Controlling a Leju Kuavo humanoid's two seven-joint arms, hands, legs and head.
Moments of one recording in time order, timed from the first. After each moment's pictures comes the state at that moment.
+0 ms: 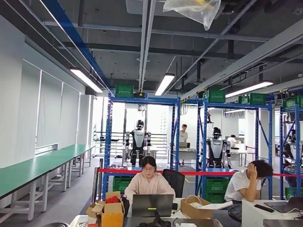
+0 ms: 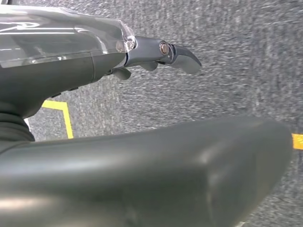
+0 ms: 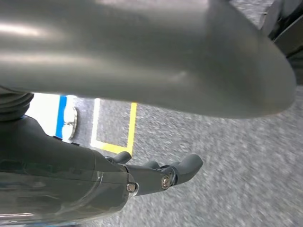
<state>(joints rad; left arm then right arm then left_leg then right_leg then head) -0.07 -0.03 1.45 -0.27 -1.28 -0.11 -0.31 -0.03 0.01 -0.06 -0.19 0.28 -0.03 0.17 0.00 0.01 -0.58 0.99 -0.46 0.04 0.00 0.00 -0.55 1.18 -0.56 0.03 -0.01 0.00</state>
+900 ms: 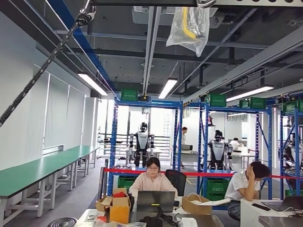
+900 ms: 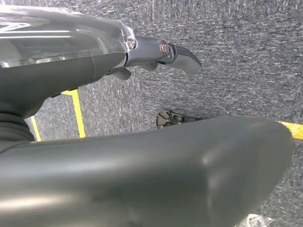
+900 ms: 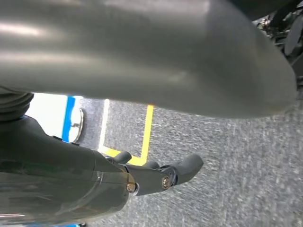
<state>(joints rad) -0.07 -0.05 1.46 -0.27 -1.24 -0.14 -0.29 -0.03 0.03 -0.07 -0.18 0.30 -0.01 0.18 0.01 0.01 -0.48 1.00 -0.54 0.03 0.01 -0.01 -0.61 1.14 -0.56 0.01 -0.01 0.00</state>
